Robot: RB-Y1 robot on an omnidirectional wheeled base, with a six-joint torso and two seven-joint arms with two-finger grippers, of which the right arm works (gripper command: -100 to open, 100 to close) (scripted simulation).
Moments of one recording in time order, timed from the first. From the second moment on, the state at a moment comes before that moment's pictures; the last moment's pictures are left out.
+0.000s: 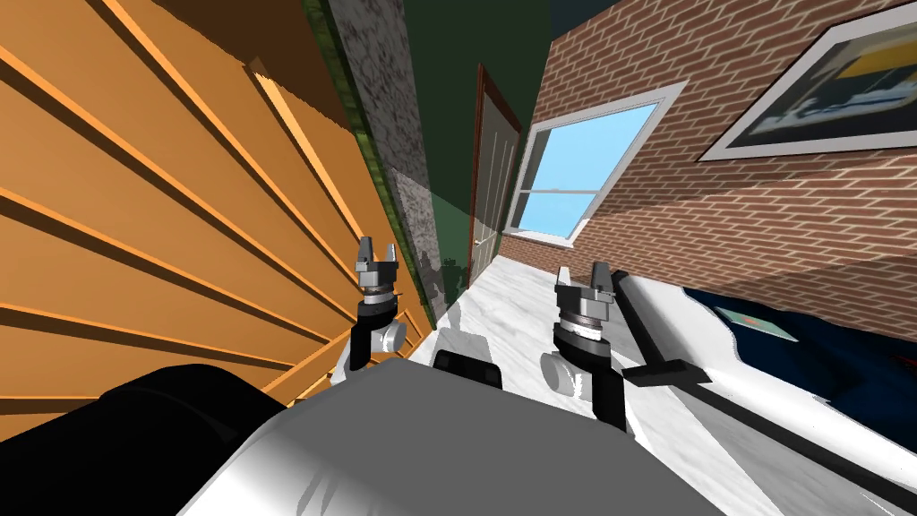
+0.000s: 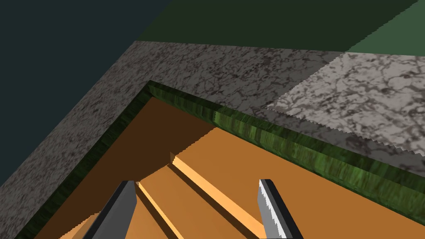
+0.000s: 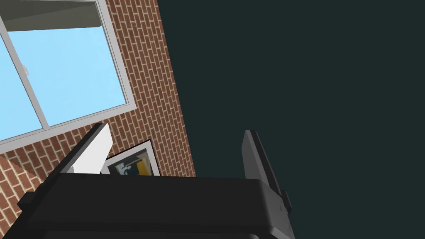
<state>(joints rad) 0.40 -0.08 0.07 -2.16 -0.12 -0.58 0.12</state>
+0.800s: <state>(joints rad) 0.33 -0.11 0.14 -2.01 -0.18 -0.61 0.10</state>
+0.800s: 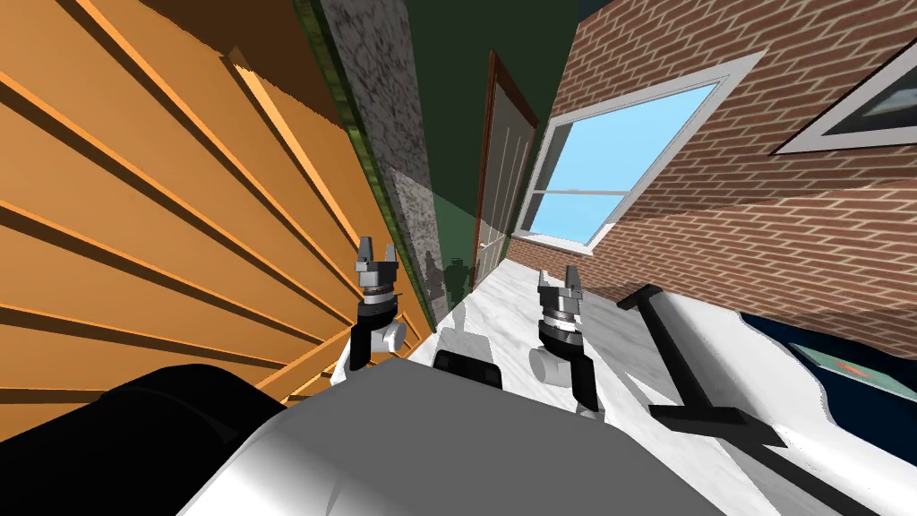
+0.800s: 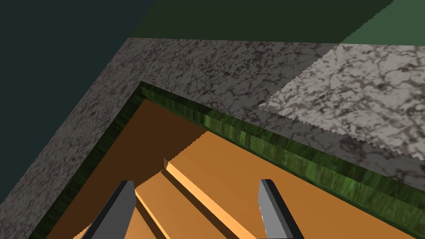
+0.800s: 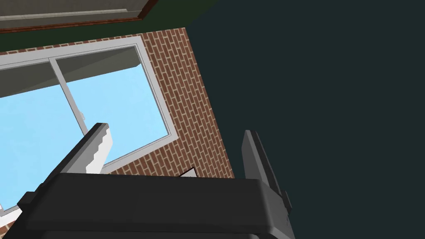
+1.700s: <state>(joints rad) 0.25 -0.15 0.23 -1.81 -0.27 -0.67 0.08</state>
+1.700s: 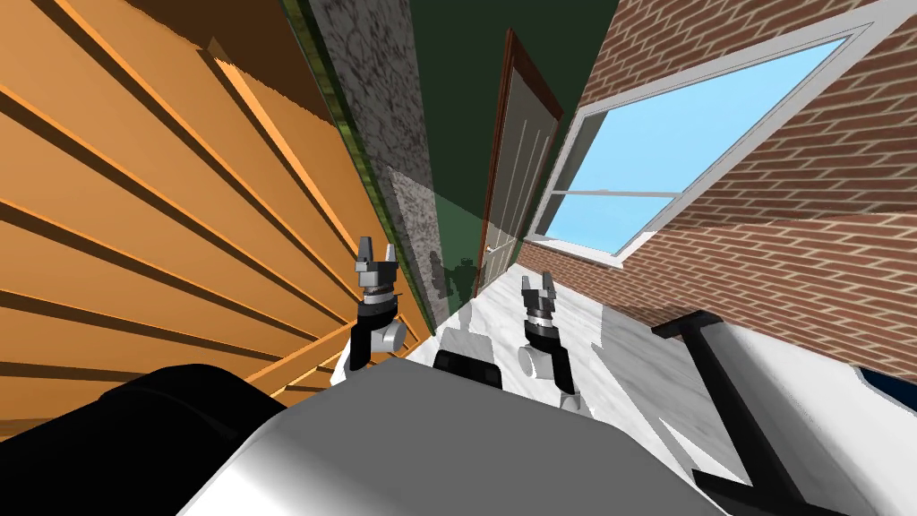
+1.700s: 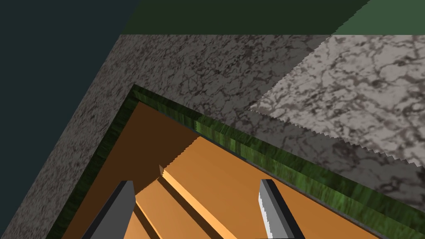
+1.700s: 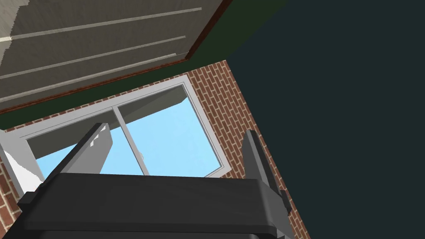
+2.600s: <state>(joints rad) 0.18 -0.20 0.32 -1.62 -0.36 -0.72 0.06</state>
